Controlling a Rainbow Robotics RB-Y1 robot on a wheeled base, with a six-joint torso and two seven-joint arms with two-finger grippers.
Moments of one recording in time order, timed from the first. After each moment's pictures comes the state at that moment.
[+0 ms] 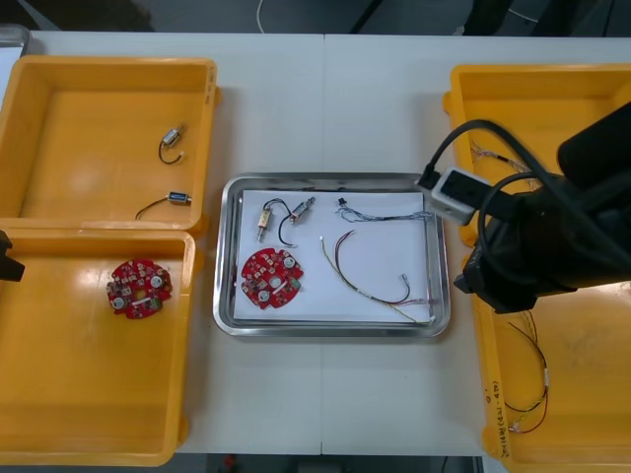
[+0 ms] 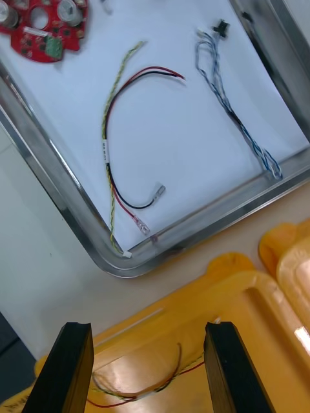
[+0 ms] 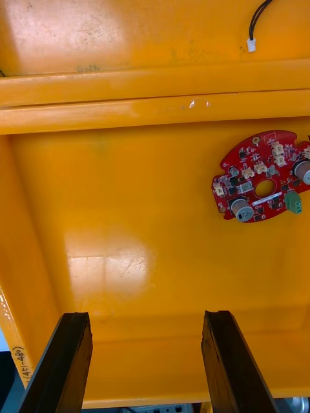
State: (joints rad) right arm -0.50 -0.74 0.22 -2.40 -0.95 1.92 1.62; left arm -0.14 0.90 0.32 -2.14 0.97 1.91 -1.30
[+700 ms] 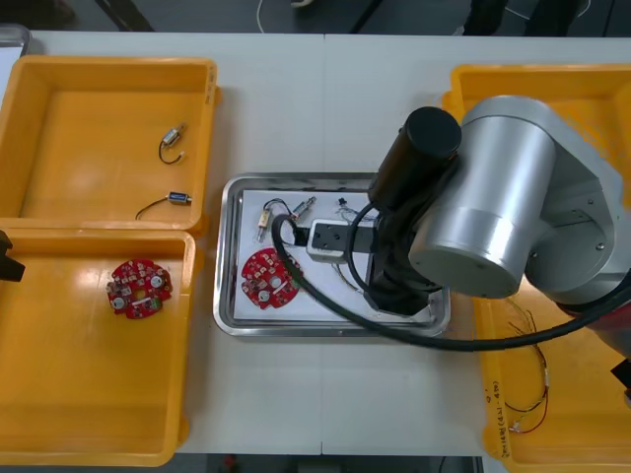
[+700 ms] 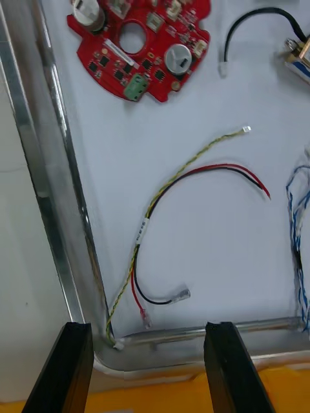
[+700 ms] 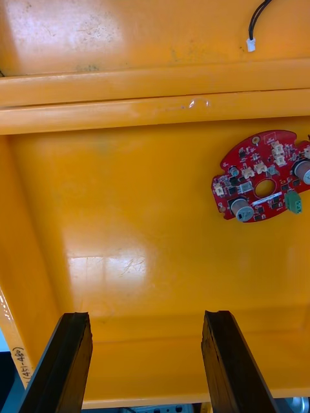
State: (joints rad) right arm -0.72 -0.53 0.65 -2.16 -0.67 1.88 1.85; left arm -0.14 0.90 0.32 -2.14 0.97 1.91 -1.30
